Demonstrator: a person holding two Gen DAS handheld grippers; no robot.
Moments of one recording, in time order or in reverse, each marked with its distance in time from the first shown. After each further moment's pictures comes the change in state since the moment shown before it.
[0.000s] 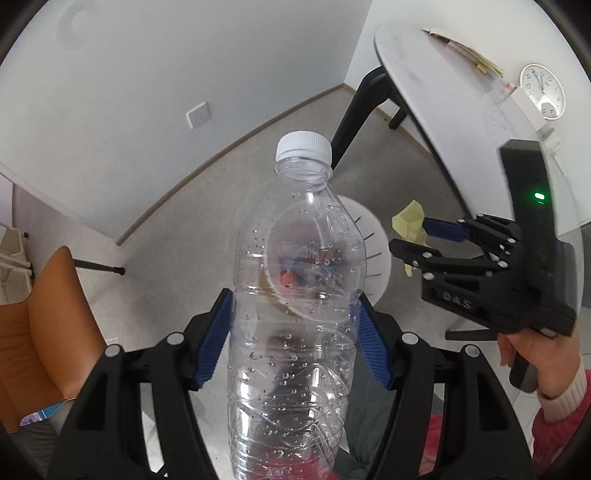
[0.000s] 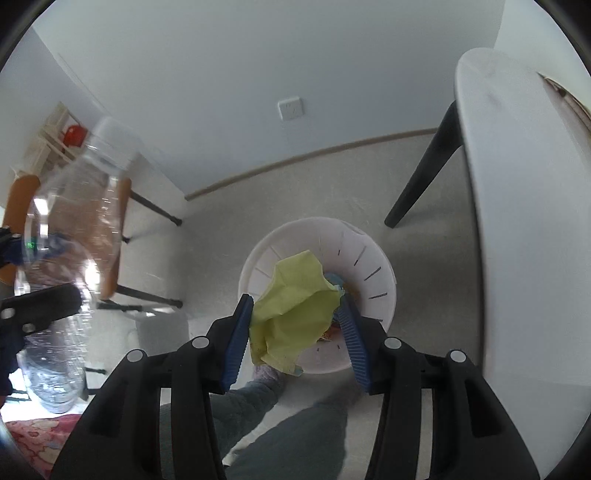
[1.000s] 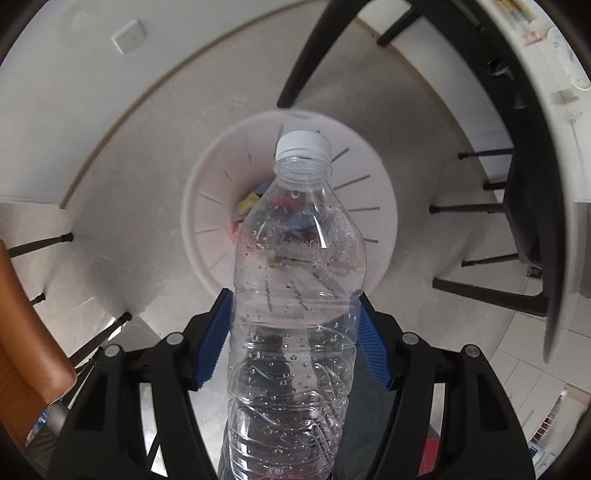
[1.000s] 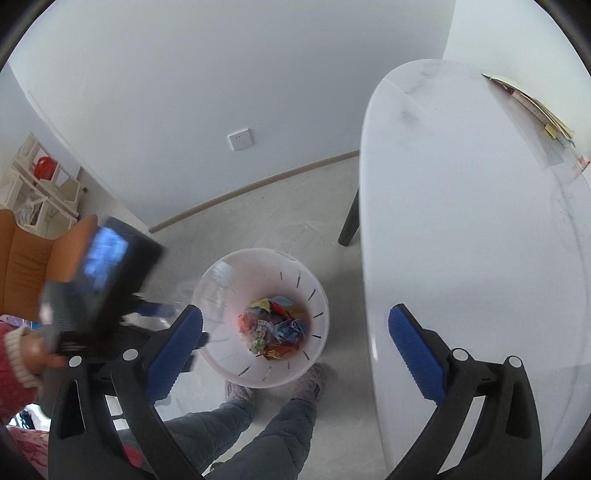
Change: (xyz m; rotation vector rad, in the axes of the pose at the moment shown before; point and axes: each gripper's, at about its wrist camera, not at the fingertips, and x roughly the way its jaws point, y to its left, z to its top) left arm 0.197 -0.046 0.036 0.041 0.365 -0.113; right arm -0.059 -0.064 -0.006 0.096 -0.118 -0.124
